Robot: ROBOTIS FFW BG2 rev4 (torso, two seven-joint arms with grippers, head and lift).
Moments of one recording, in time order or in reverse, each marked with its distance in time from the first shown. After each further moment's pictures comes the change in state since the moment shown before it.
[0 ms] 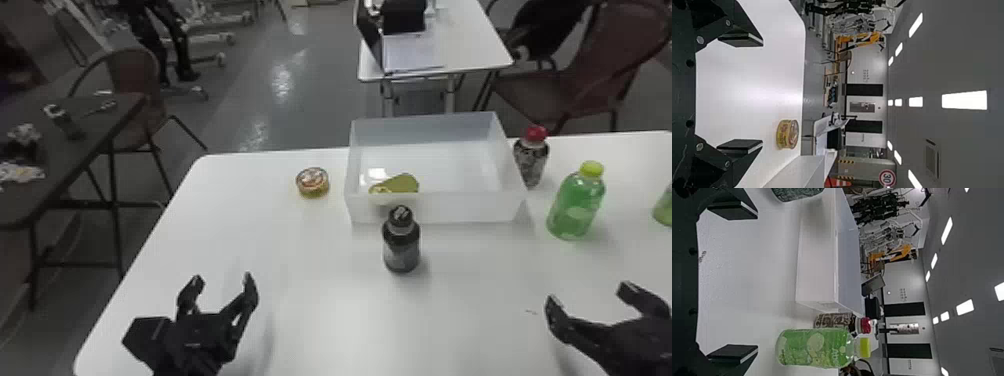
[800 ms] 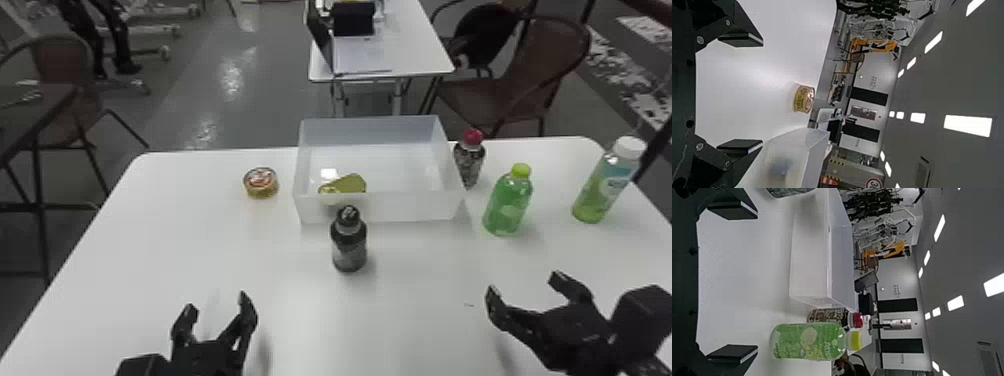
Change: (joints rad) left arm 0.030 0.000 -0.255 0.055 0.087 -0.112 0.214; right arm 0.009 -0.002 -0.003 -0.003 -0.011 -0.041 -0.019
